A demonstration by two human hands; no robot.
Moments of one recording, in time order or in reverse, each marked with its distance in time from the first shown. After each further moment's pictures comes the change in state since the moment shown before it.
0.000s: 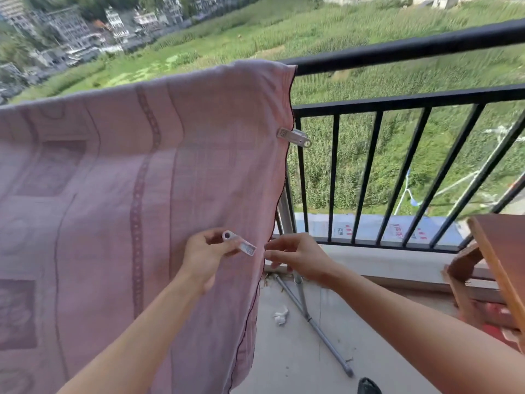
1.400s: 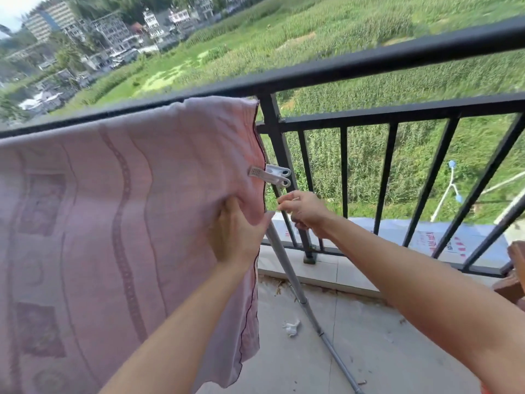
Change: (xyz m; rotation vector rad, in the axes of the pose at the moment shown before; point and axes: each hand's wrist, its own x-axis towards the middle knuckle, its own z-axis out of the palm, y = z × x) left_hand 0.011 0.017 0.128 1.182 0.516 0.466; right_hand 0.084 -0.026 -0.106 0.063 0.044 0.136
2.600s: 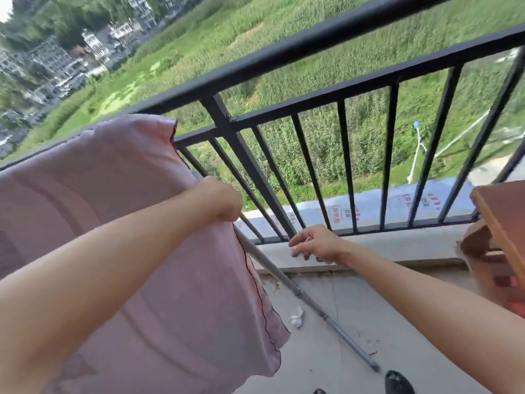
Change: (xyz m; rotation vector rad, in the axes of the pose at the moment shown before) left_hand 0.021 0.040 0.001 1.218 -0.864 0.809; right_hand -0.070 0.167 -0.016 -0.152 -0.057 0.111
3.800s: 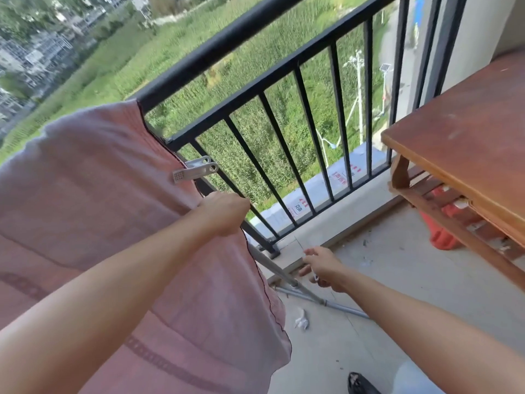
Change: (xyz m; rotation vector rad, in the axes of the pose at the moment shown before) left_hand 0.032 0.041 0.032 0.084 0.552 0.422; right_hand -0.030 0.082 0.108 0.547 0.632 0.351
